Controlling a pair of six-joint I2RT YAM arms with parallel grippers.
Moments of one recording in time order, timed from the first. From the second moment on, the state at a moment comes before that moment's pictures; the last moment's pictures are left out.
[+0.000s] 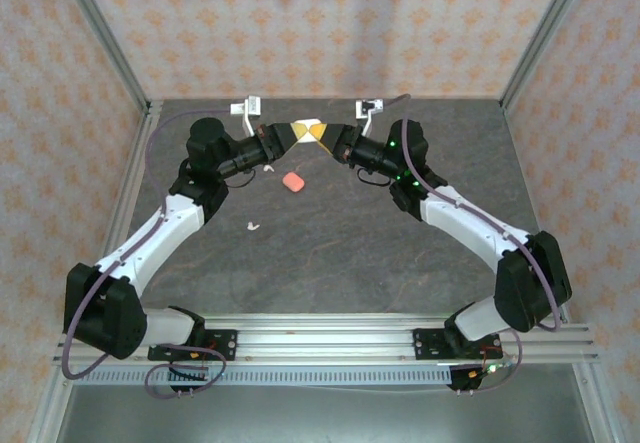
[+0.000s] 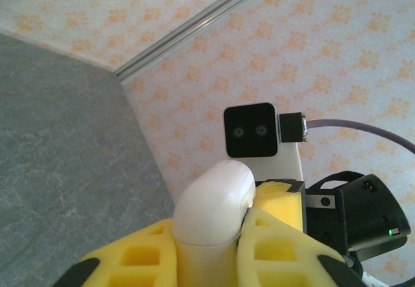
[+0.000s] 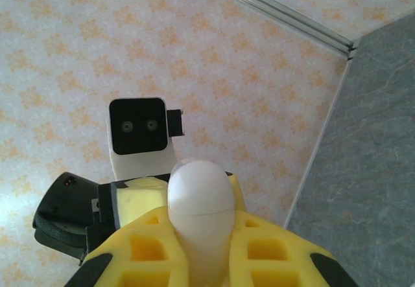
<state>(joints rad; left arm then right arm) -0.30 1.31 1.02 0.27 0.68 -0.99 0.55 1.45 1.08 0.42 -0.60 1.13</state>
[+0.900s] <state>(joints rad) -0.34 1.22 1.08 -0.03 0.64 -0.57 0.55 1.38 1.17 0.11 -0.61 0.92</state>
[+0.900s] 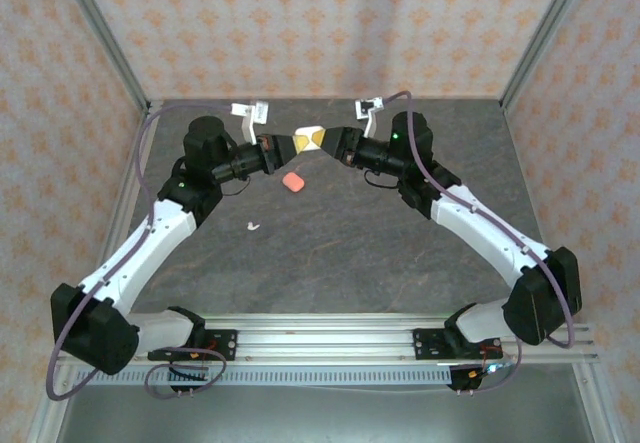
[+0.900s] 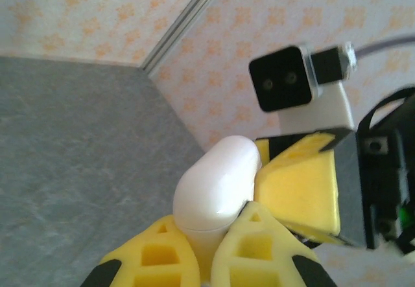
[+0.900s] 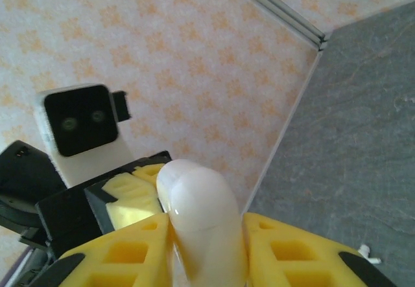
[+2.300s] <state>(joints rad) -0.41 0.70 0.77 -0.50 0.13 0.12 0.69 2.33 2.25 -0.82 -0.15 0.55</state>
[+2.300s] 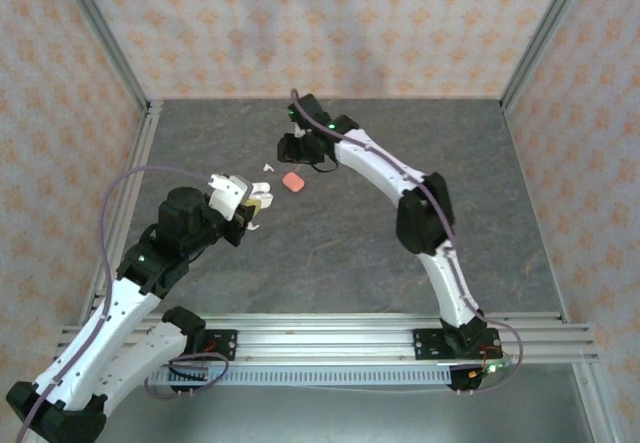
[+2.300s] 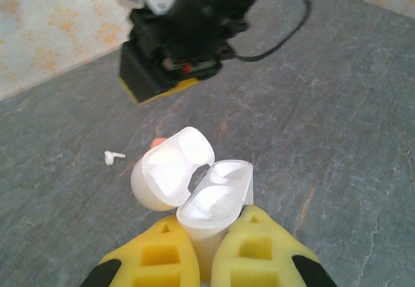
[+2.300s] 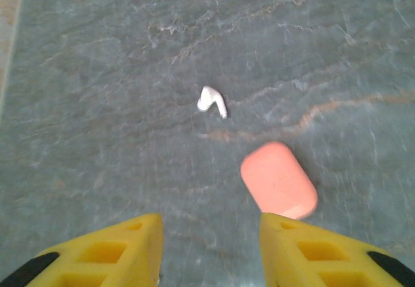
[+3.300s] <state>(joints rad) -0.40 0.50 0.63 -0.50 0.12 0.06 0.75 2.81 2.64 -0.61 0.02 0.65</state>
